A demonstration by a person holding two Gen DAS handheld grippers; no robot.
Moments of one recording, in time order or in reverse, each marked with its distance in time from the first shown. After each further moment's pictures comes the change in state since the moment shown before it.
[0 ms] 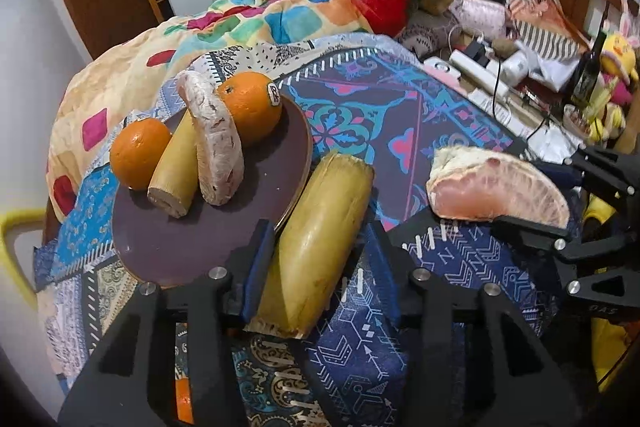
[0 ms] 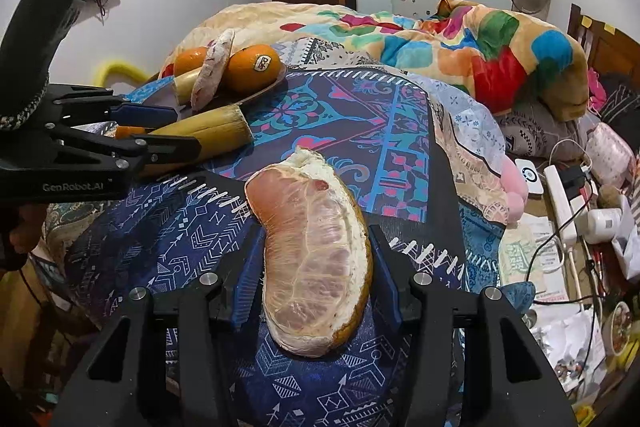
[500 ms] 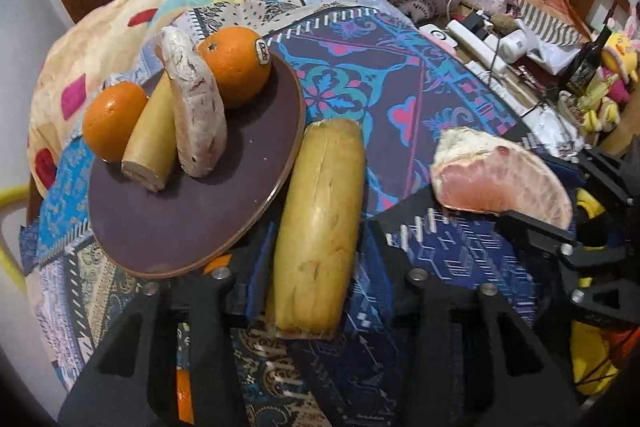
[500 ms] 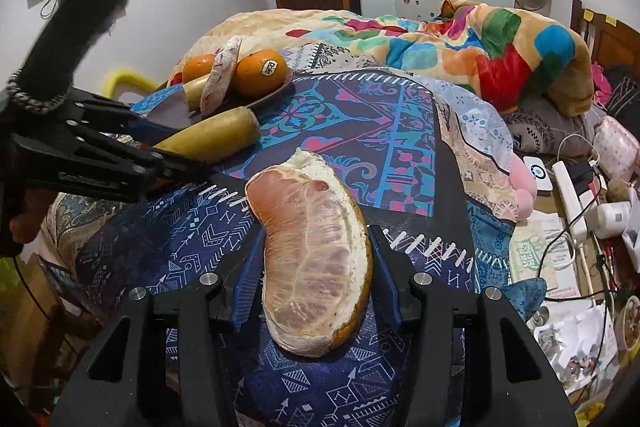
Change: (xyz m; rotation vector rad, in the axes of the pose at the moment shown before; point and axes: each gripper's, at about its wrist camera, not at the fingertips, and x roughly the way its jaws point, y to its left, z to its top) left arm 0.017 0.006 0.002 -0.037 0.142 -0.061; right arm -0.002 0.000 -0.005 0.013 -0.021 0.034
